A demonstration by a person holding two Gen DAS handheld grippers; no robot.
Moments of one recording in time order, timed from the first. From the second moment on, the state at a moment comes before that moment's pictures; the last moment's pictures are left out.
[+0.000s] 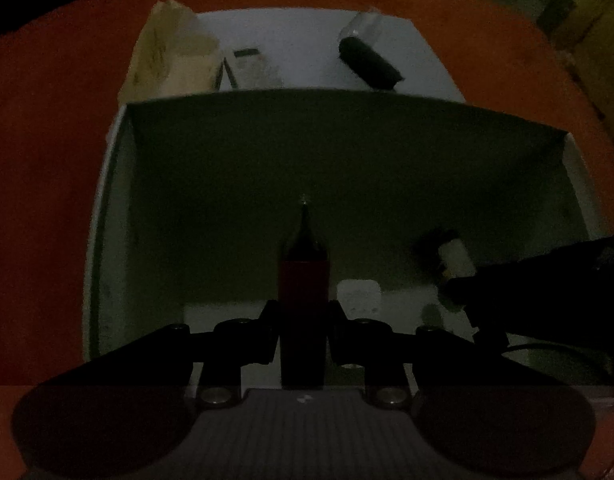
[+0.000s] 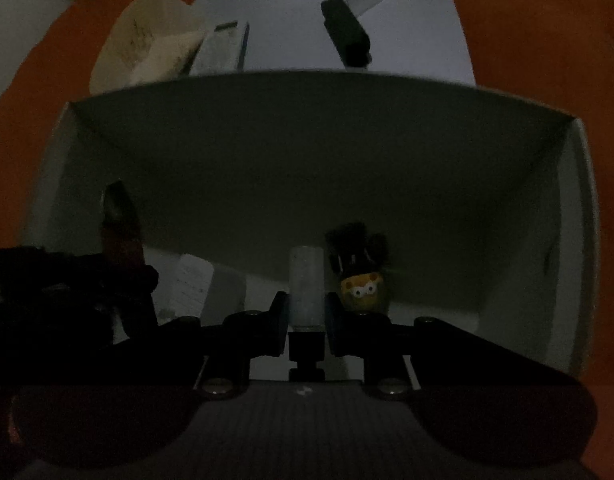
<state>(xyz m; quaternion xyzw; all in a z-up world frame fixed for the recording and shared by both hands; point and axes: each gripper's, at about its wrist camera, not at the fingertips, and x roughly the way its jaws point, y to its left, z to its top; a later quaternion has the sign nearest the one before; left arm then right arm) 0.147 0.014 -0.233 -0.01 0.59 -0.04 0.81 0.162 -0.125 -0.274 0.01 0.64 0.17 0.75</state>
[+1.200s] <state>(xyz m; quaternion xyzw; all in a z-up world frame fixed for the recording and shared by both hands) 0.157 0.010 -0.283 -0.01 0.63 -0.03 0.78 0.161 -0.112 -0.311 -0.03 0.65 0.17 0.74</state>
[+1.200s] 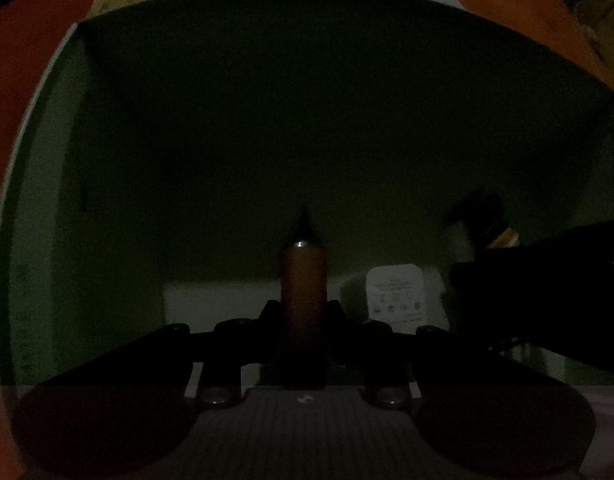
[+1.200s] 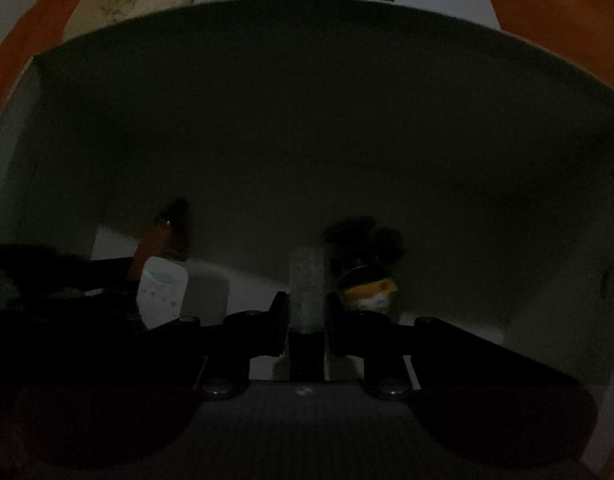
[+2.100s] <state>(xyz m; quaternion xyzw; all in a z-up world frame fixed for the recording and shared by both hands) 0.178 -0.002 -0.178 -0.06 0.54 -0.08 0.84 0.156 -0.196 -0.182 0.11 0.58 0.18 0.79</state>
